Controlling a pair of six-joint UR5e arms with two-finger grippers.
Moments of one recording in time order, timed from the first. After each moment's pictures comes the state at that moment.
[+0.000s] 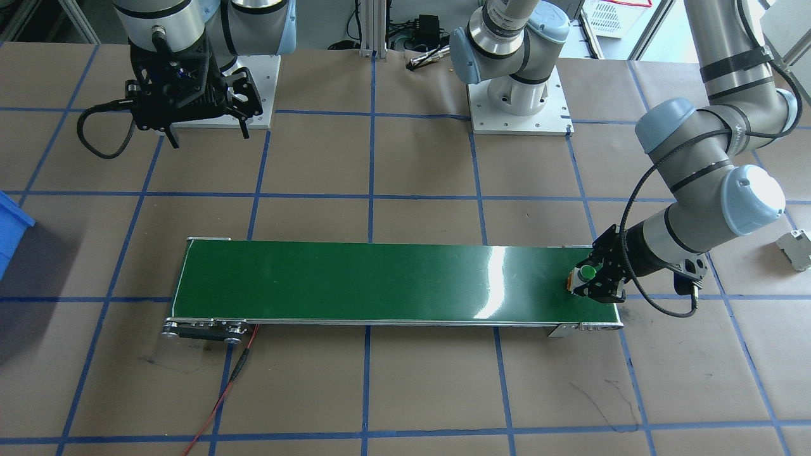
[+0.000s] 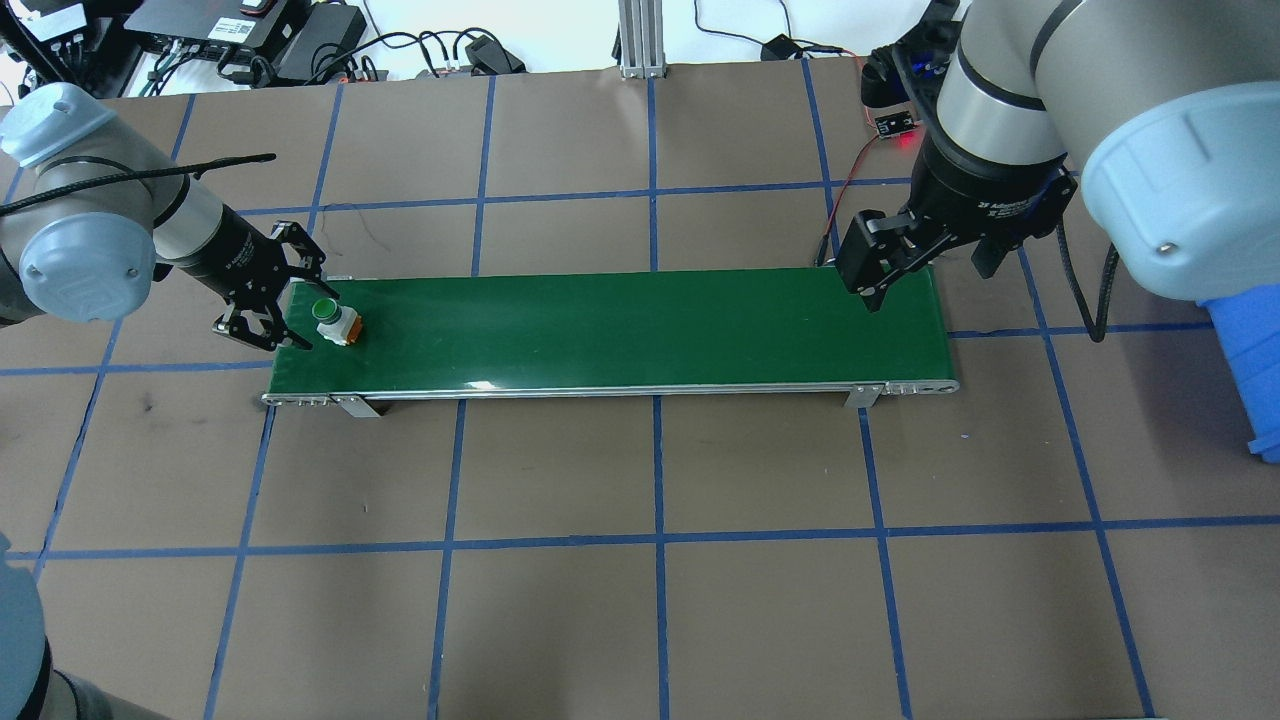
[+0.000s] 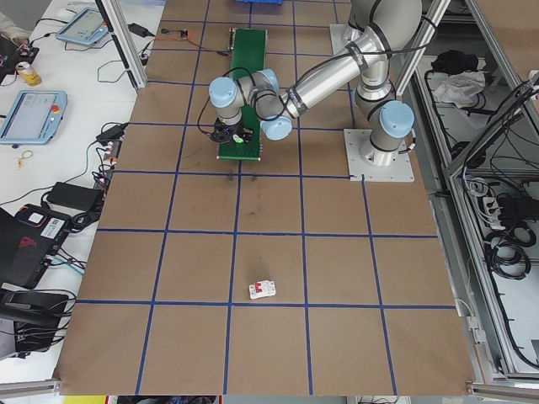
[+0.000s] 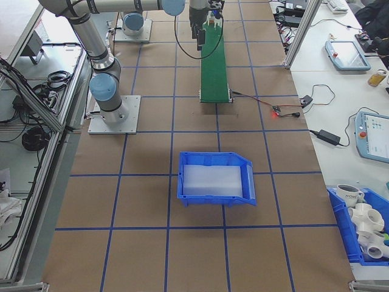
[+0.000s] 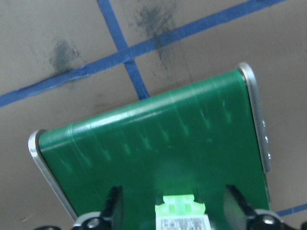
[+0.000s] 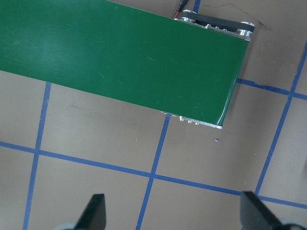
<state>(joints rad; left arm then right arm) -1.21 -1.87 -1.81 -1.16 1.38 -0.87 1.65 -1.65 1.65 -1.55 -1.62 -0.16</state>
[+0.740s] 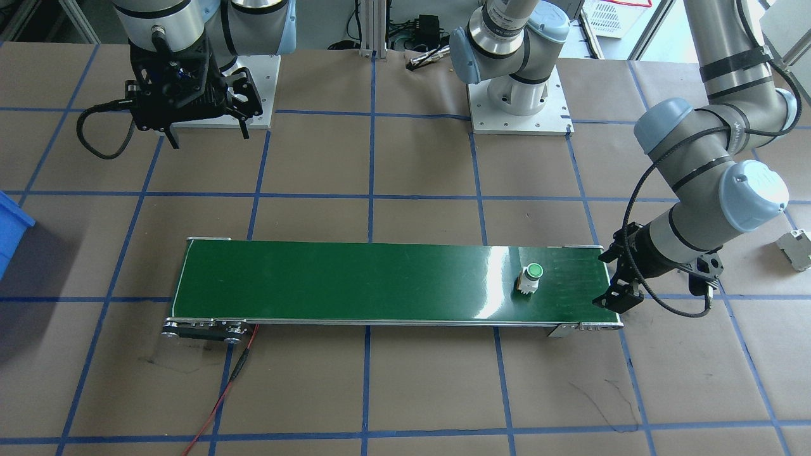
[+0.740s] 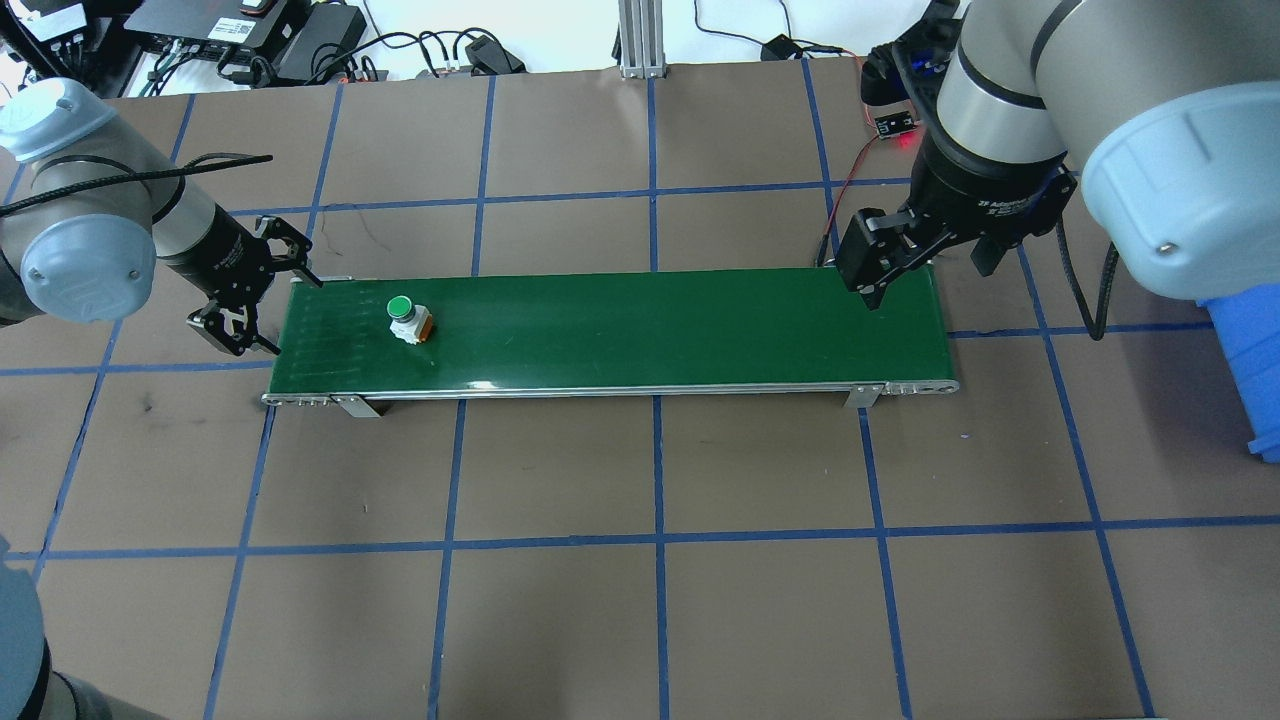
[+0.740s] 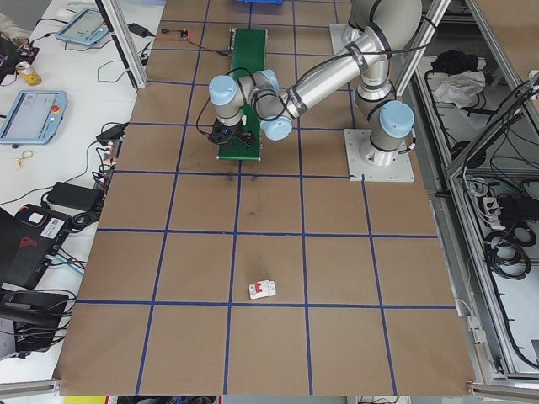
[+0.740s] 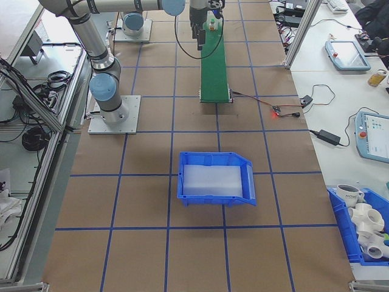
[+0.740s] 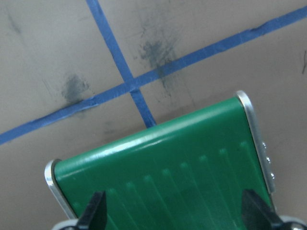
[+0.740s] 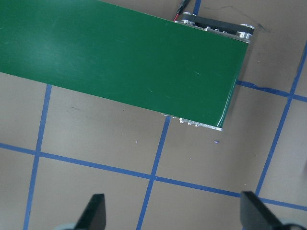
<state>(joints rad) -1.21 -1.87 -1.81 -1.12 1.45 -0.83 1.65 -1.65 1.65 -1.56 -1.62 -0.16</state>
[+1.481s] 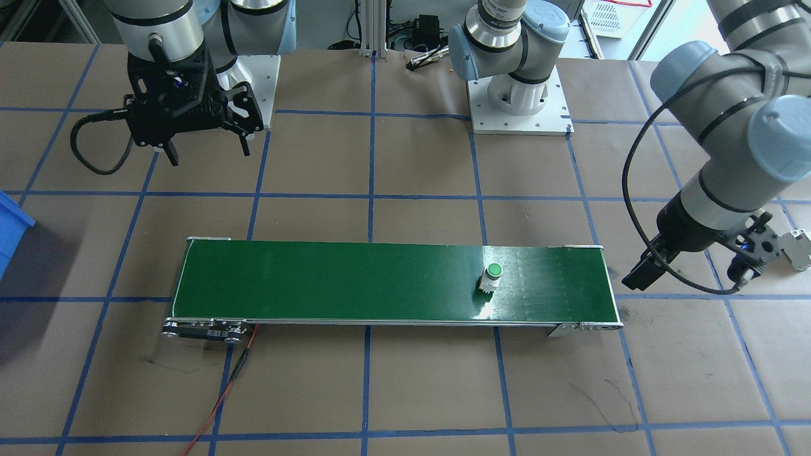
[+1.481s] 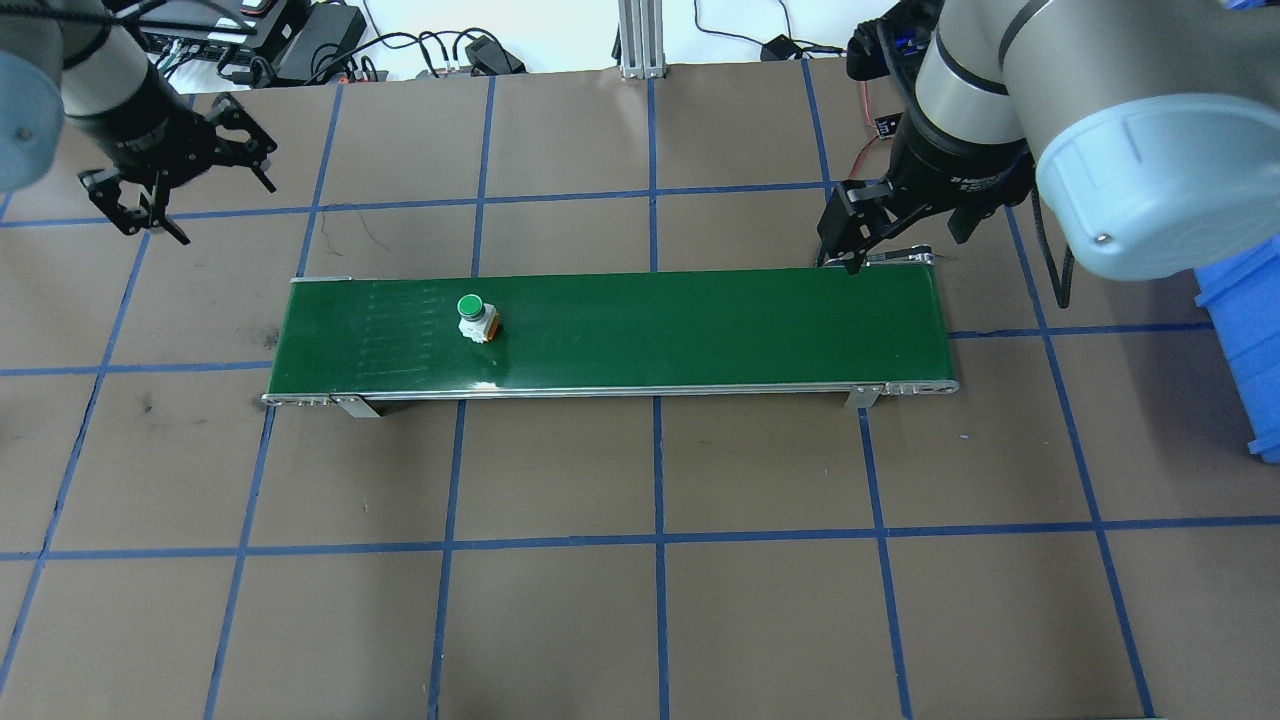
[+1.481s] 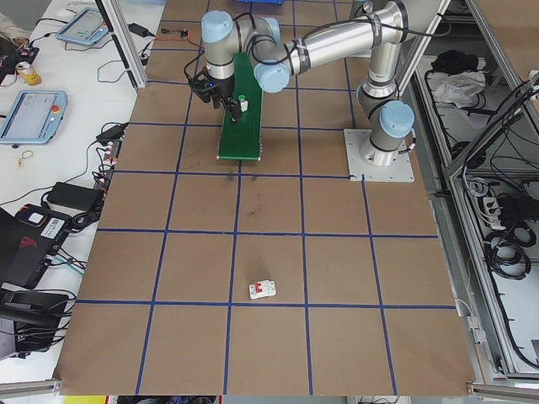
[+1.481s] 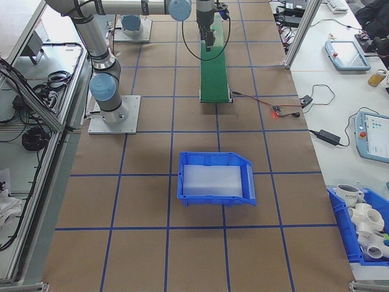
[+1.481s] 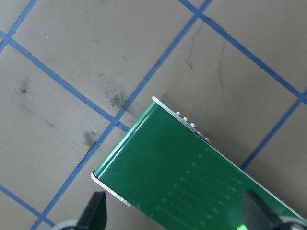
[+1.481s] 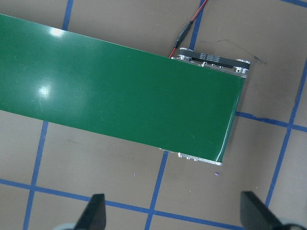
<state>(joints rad) -1.31 -1.75 -1.55 -1.36 1.60 -0.43 1.65 -1.60 1.66 -1.69 -1.61 -0.16</state>
